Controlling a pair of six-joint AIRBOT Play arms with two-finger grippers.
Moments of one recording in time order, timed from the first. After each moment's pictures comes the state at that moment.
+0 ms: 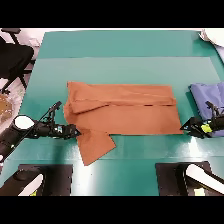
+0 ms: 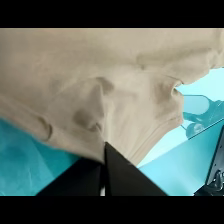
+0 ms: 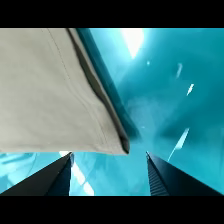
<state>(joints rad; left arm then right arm) -0.11 -0.83 0.44 0.76 -1.06 -1.38 -0.65 -1.13 0.67 -1.17 1.37 1.29</state>
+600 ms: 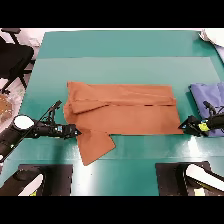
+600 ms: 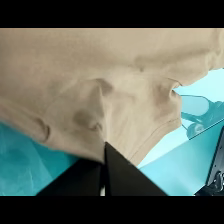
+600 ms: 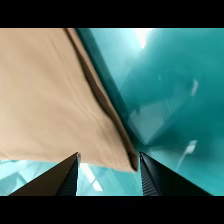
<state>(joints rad) -0.11 -0.83 0.44 0.76 -1.06 -1.38 -0.64 -1.18 0.66 -1.12 1.32 1.27</state>
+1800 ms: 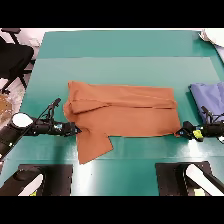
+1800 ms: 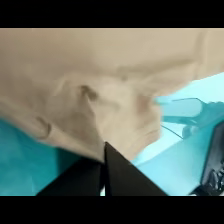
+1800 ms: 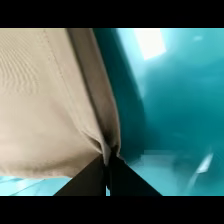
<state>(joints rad) -0.11 -0.83 0.50 0.75 -1.08 -1.37 -0.63 -0.98 0.47 -1.11 1.21 1.26</state>
